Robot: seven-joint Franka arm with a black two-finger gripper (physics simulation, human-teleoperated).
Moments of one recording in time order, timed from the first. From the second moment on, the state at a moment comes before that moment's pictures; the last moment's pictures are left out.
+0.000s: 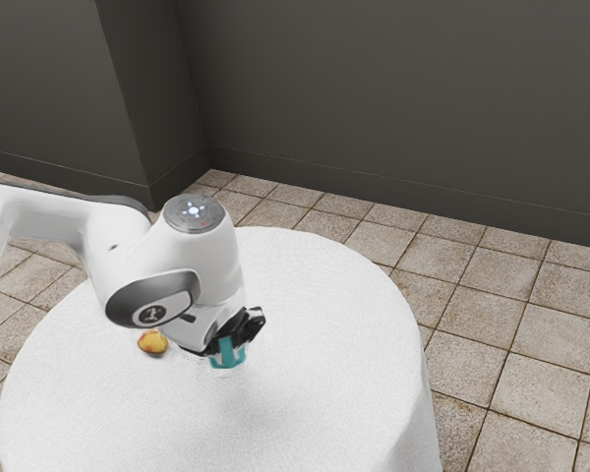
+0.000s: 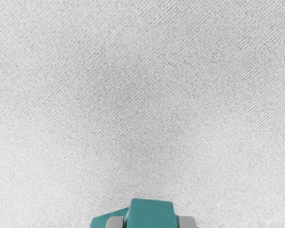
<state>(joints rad) 0.01 -0.15 -0.36 -2.47 0.28 2.42 1.76</state>
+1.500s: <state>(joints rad) 0.12 0.30 -0.26 -2.17 0.71 2.43 1.60</state>
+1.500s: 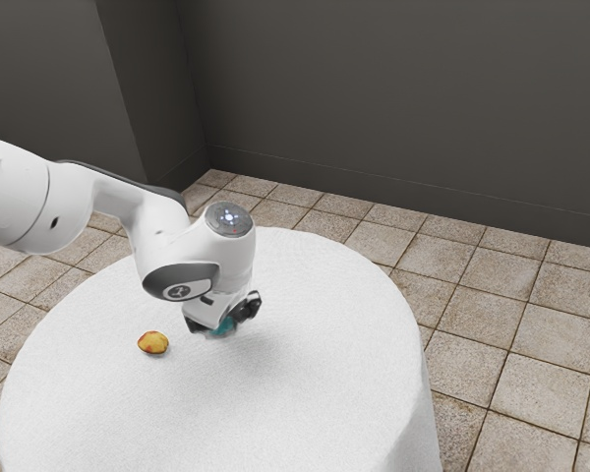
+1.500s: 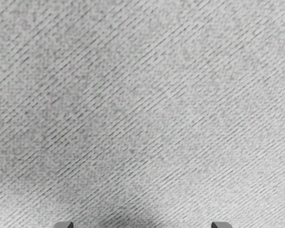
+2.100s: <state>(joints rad) 0.12 0.21 -0.26 -2.24 0.69 2.42 1.57</state>
